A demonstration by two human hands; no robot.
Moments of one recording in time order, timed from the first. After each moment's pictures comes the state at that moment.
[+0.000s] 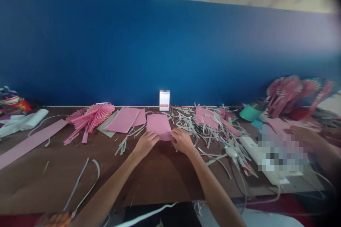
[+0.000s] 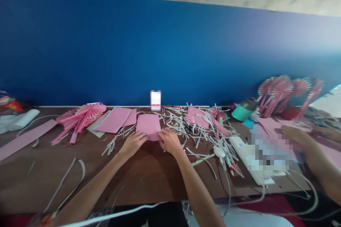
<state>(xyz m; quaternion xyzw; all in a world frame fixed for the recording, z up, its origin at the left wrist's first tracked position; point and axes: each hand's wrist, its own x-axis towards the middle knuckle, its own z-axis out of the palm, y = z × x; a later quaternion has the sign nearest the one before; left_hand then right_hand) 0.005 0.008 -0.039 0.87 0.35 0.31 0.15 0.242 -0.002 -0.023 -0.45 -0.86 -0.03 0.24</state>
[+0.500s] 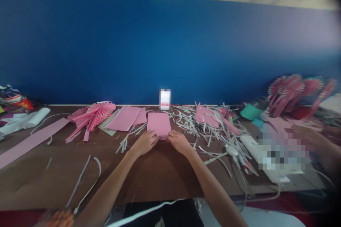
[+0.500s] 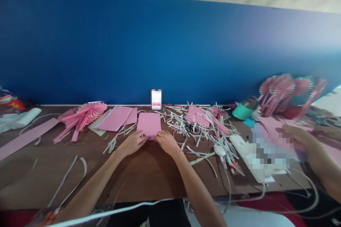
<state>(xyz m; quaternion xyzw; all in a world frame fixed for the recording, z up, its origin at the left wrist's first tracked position) -0.005 0.012 -0.040 0.88 0.35 0.26 0.18 0.230 0.003 -0.044 -0.40 -0.90 -0.03 0.17</state>
